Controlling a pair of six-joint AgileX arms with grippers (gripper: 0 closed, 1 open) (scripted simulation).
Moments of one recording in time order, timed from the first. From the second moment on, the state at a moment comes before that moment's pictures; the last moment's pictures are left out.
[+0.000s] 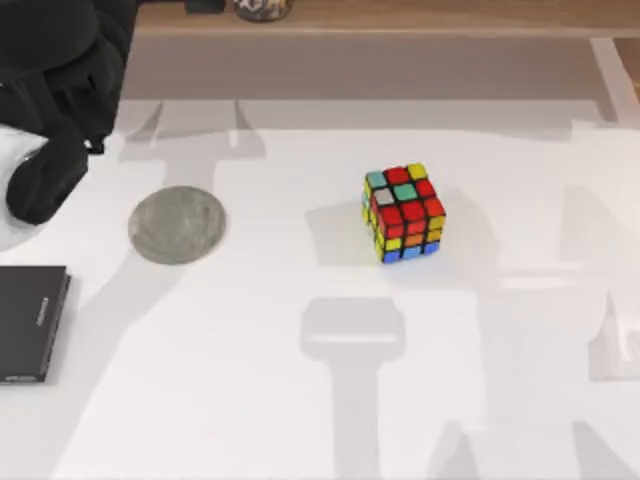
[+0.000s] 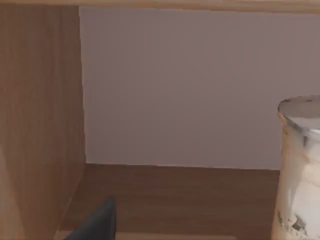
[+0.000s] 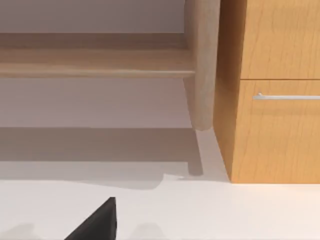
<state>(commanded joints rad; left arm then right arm) -0.41 1.51 0.93 0.63 -0.38 0.00 0.00 0.00 0.00 0.00 0.00 0.00</state>
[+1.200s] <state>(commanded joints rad) -0.51 2.10 1.37 0.74 -0.46 0.00 0.00 0.00 0.00 0.00 0.00 0.00</state>
